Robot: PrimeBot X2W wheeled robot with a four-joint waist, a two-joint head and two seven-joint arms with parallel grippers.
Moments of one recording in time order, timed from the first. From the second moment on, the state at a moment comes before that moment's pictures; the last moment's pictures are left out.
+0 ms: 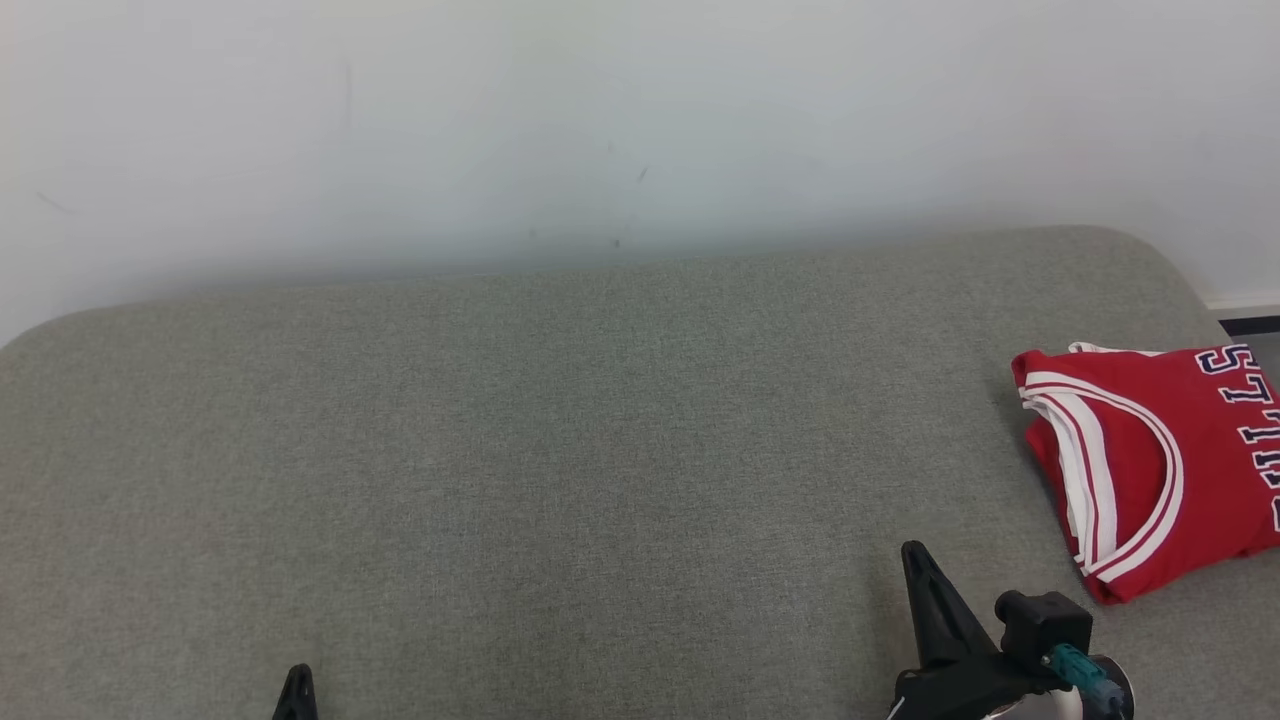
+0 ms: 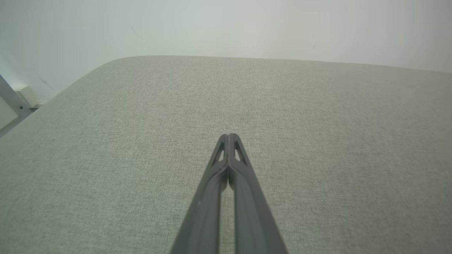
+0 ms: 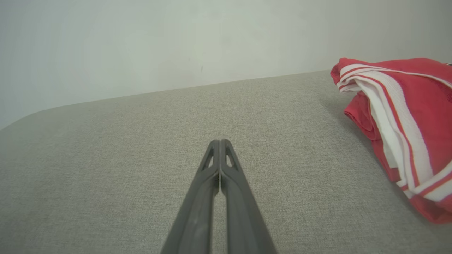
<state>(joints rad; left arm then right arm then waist) 0.05 0.04 0.07 0.33 -0.10 -0.04 -0.24 -0.14 -0.05 0.04 0.48 0.13 0.13 -0.25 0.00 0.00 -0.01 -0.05</state>
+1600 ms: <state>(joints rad) -0.02 0.05 0.09 0.29 -0.89 -0.09 -0.06 -0.13 -0.05 -0.04 0.36 0.91 0.13 -0.06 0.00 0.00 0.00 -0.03</state>
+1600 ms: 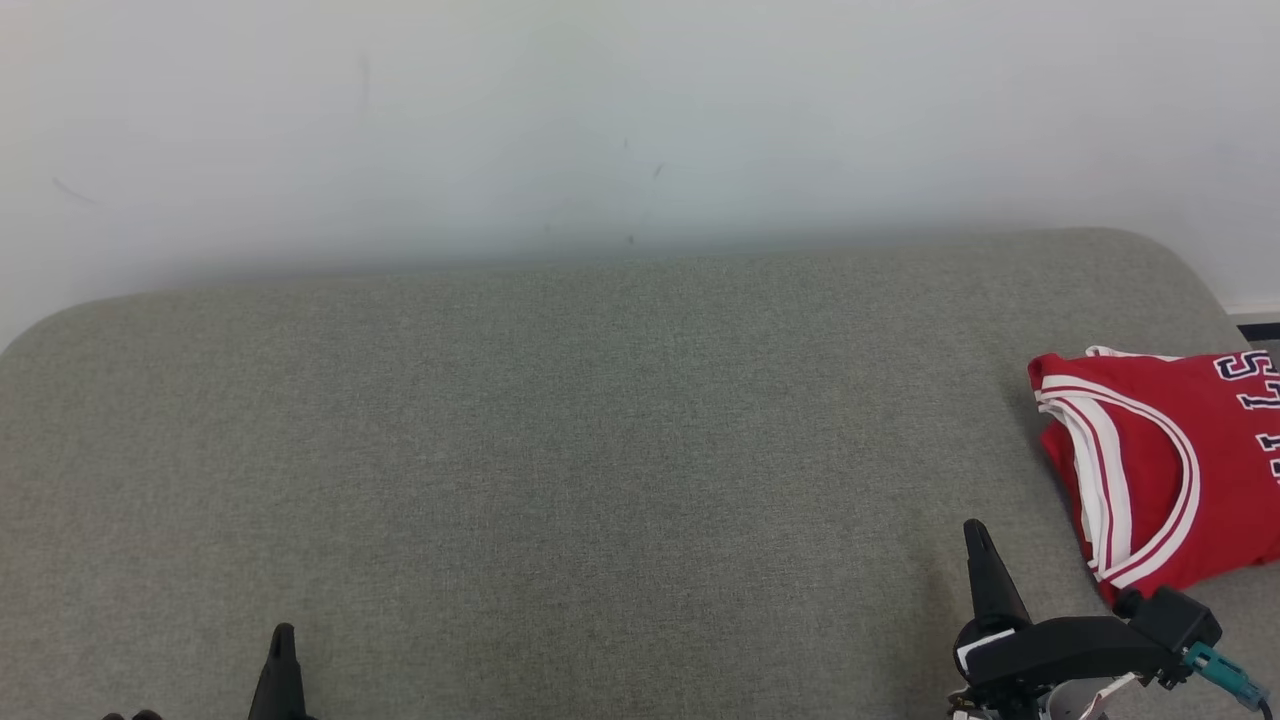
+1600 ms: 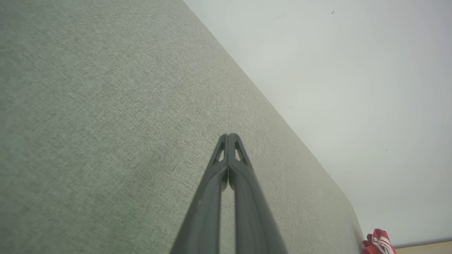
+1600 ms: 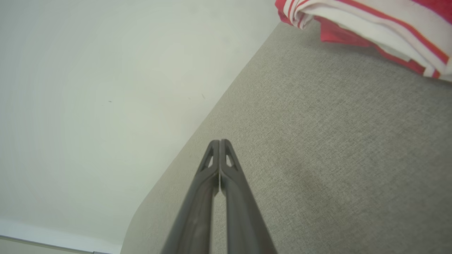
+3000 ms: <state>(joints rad) -0.07 0.05 0.11 0.26 -1.34 -0.11 0.05 -0.12 -0.05 -0.09 0.29 1.35 0.13 0.05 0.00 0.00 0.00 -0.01</state>
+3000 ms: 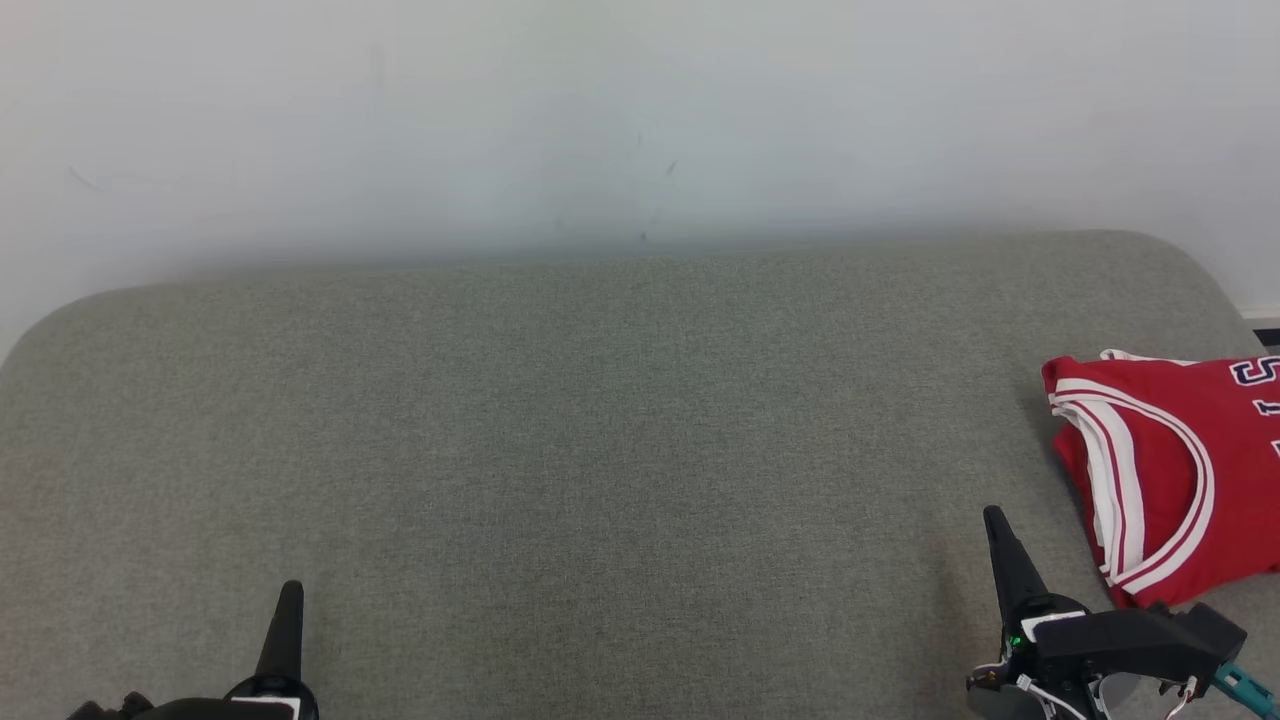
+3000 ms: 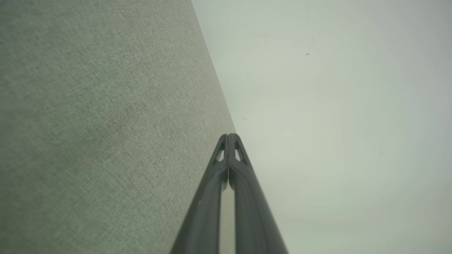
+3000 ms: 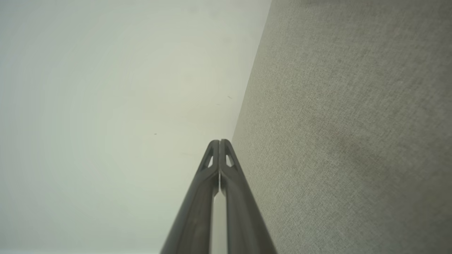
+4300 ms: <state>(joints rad) -0.10 0.05 0.11 0.25 -1.61 -0.13 0.12 -0.11 -0.05 -0.11 0.24 1.61 0.13 0.11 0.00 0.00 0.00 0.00</state>
